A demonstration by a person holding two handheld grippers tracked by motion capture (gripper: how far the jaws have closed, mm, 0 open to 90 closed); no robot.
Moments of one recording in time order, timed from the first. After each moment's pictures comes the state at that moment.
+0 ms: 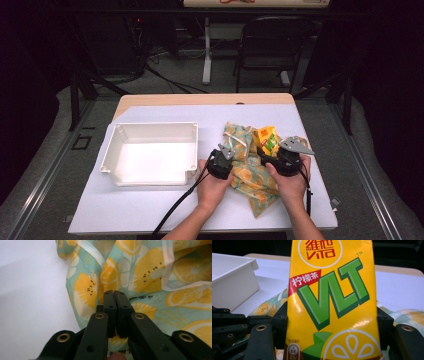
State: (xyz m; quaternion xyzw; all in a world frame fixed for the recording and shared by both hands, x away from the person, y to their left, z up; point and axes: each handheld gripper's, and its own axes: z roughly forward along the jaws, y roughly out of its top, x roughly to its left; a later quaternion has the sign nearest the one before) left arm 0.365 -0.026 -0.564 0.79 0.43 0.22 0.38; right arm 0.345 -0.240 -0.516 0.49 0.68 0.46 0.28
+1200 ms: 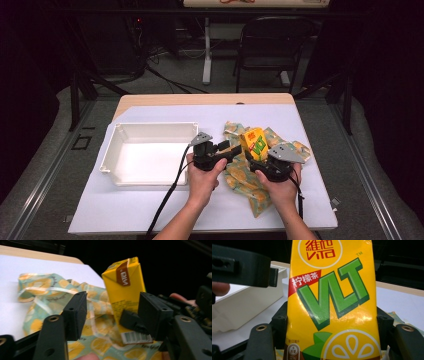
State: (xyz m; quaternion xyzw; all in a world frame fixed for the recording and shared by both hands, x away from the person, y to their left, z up) left arm 0.357 0.022 -0.494 0.67 0.41 0.00 0.62; right arm 0.324 -0.206 -0.507 0.43 0.69 0.50 0.30
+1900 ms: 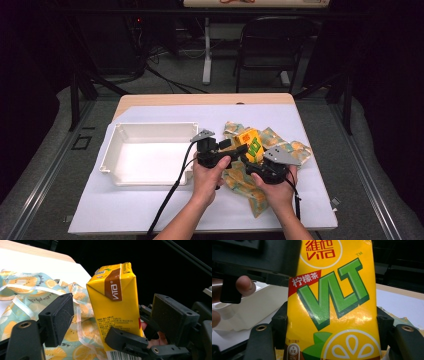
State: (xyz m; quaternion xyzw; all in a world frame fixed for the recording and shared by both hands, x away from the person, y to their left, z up) left arm 0.362 0.012 -0.488 0.66 0.43 -0.04 0.62; right arm 0.318 -0.195 -0.506 0.41 0.69 0.51 0.30
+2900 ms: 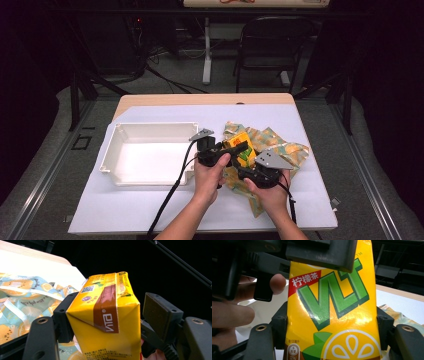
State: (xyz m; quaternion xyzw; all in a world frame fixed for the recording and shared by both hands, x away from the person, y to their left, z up) left arm 0.363 0.012 -0.488 0.64 0.42 -0.05 0.64; right arm 0.308 -0.175 -0.505 0.38 0.71 0.52 0.29
